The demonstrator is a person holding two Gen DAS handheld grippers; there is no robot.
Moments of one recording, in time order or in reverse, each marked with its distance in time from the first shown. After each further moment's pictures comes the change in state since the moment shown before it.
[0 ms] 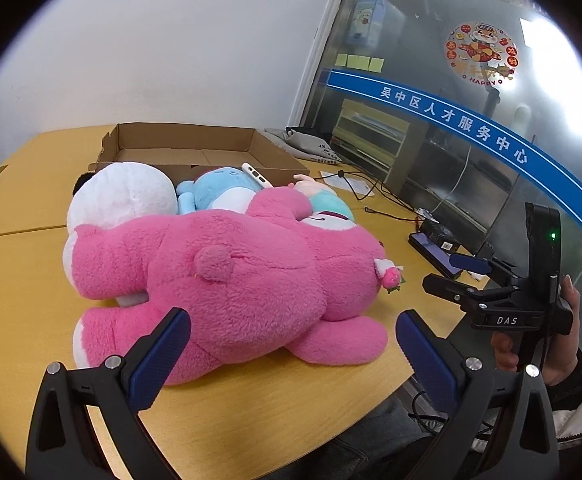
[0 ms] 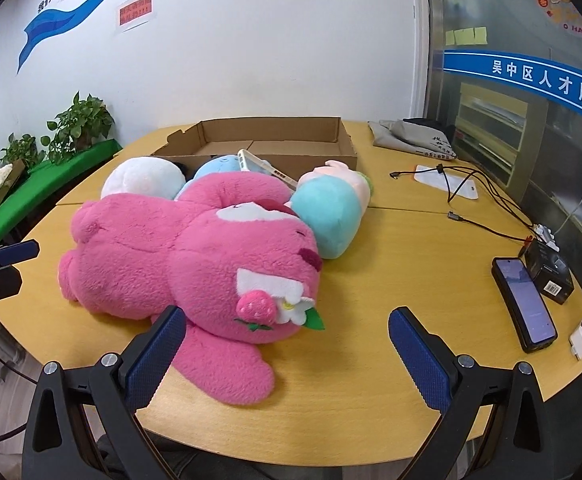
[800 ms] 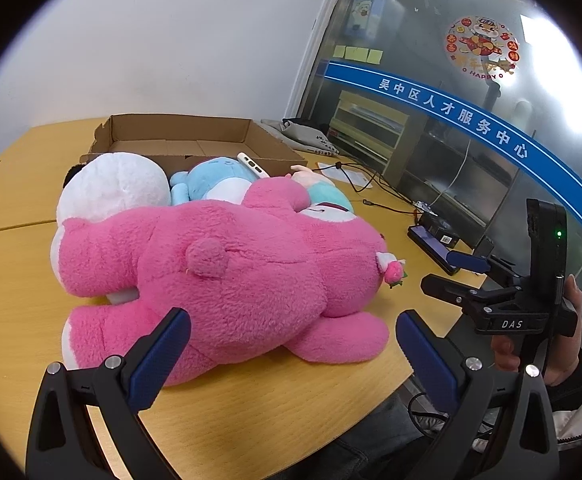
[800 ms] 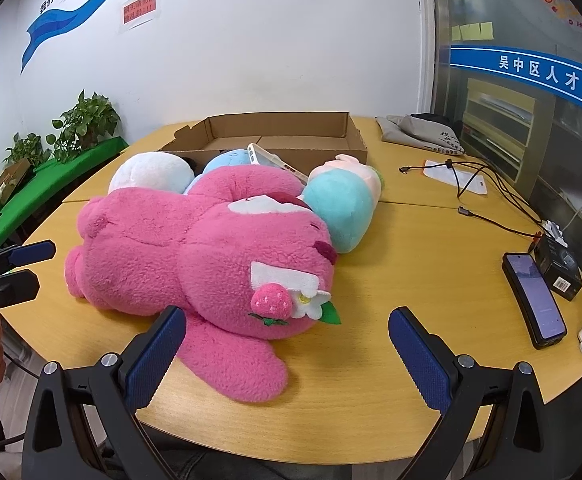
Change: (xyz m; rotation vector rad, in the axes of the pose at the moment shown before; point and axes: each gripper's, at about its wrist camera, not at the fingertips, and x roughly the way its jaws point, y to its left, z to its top) left arm 0.013 0.005 0.001 -0.012 0.024 -0.009; right arm 0.006 0.006 -0.002 -0.002 0.012 0.028
